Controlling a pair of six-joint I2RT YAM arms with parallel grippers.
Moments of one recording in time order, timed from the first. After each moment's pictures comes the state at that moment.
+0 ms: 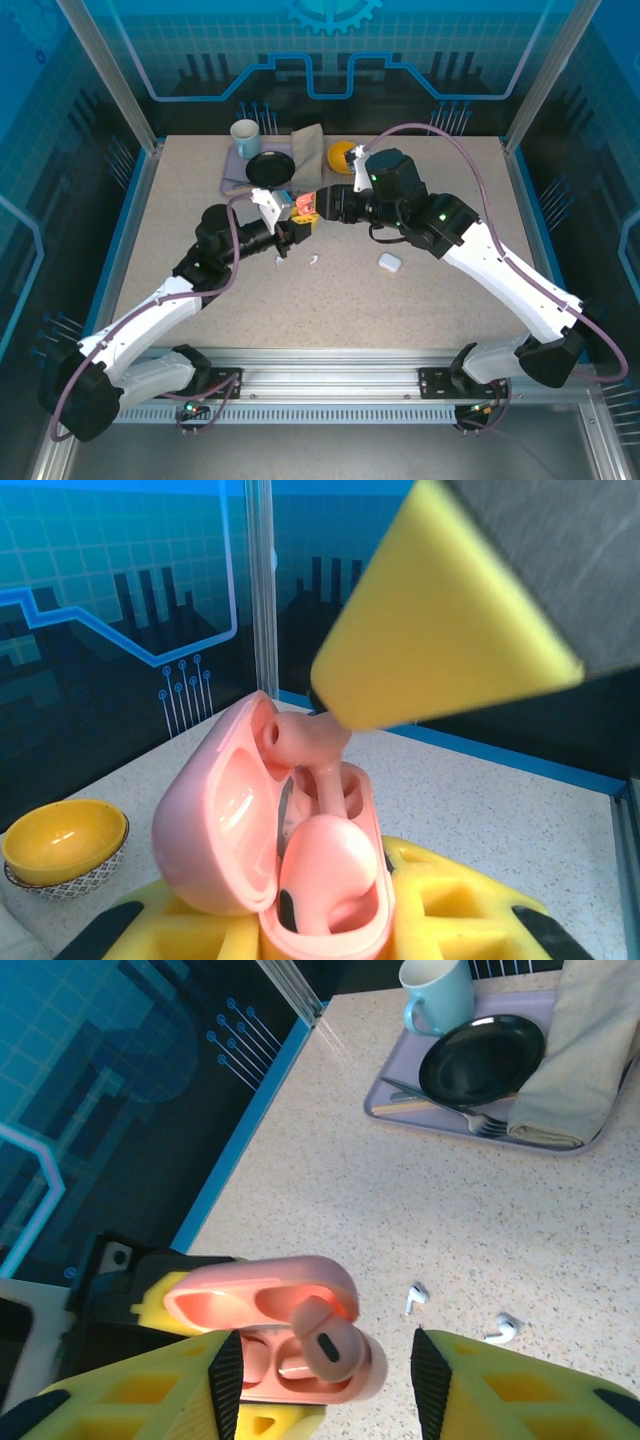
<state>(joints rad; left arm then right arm) -0.51 1.06 0.74 0.31 0.47 -0.01 0.78 1.37 1.52 -0.67 -0.07 0.60</state>
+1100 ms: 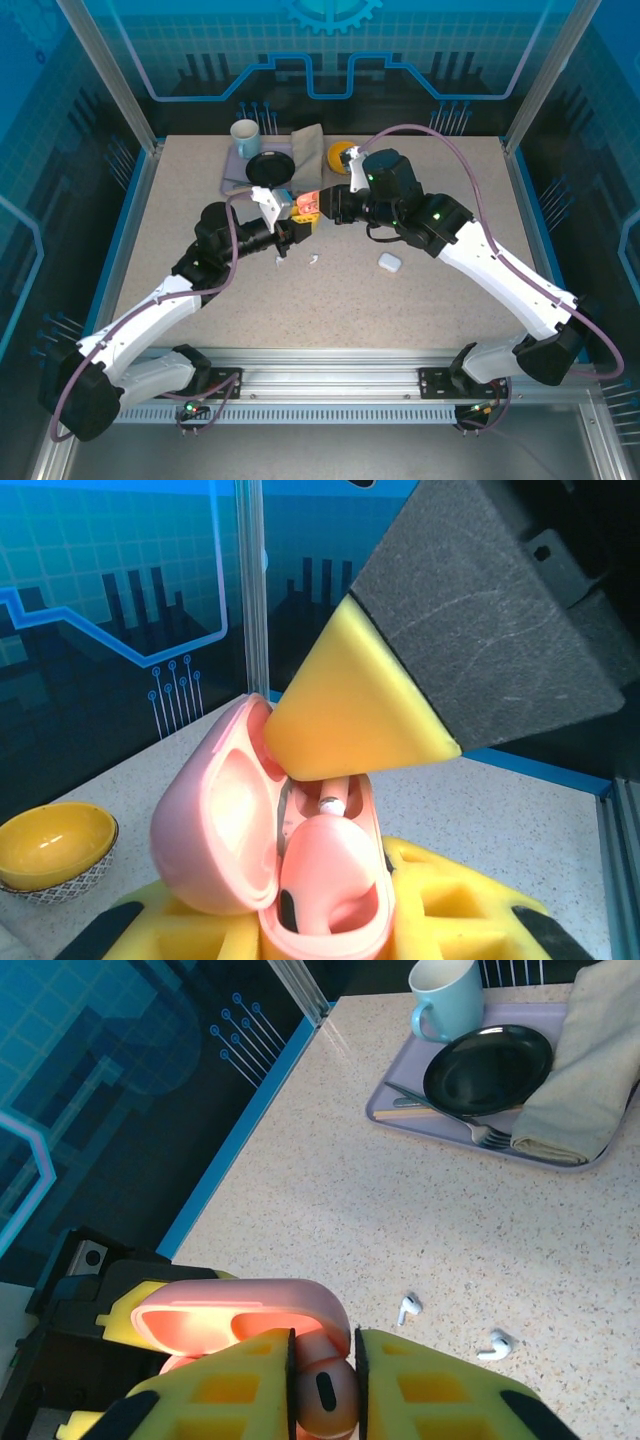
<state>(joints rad) -0.51 1.07 0.76 0.29 0.50 -0.01 0.77 1.38 1.50 -0.62 -0.09 0.54</state>
